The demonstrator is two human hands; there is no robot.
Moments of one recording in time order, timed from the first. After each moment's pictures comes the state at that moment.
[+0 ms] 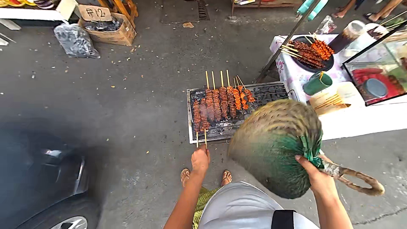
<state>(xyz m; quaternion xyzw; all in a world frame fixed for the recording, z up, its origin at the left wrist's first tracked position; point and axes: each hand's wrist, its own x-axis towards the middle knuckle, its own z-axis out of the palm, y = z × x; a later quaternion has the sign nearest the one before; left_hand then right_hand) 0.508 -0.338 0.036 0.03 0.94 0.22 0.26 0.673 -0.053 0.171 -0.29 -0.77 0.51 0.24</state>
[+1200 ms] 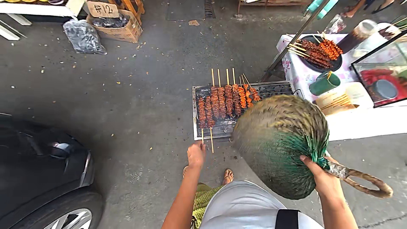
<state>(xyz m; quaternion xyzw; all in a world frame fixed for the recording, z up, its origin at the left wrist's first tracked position) 0.493 -0.371 0.035 -0.03 0.92 0.30 0.24 0.677 -0.055 0.168 -0.29 -0.77 0.52 0.22</state>
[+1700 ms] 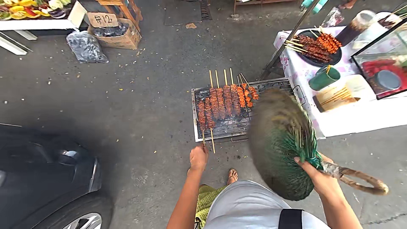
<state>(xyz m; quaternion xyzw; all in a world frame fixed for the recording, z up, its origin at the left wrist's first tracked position) 0.495 -0.367 0.036 -0.01 0.94 0.22 0.27 0.680 -0.065 0.170 -0.25 -0.79 0.52 0.21</state>
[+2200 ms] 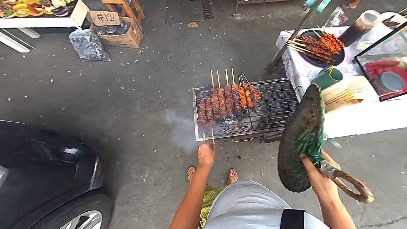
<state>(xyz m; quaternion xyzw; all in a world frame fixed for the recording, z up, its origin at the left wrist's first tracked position) 0.496 -0.340 0.029 -0.01 0.92 0.31 0.26 0.681 -0.063 0.164 -0.26 -0.84 0.41 0.25</state>
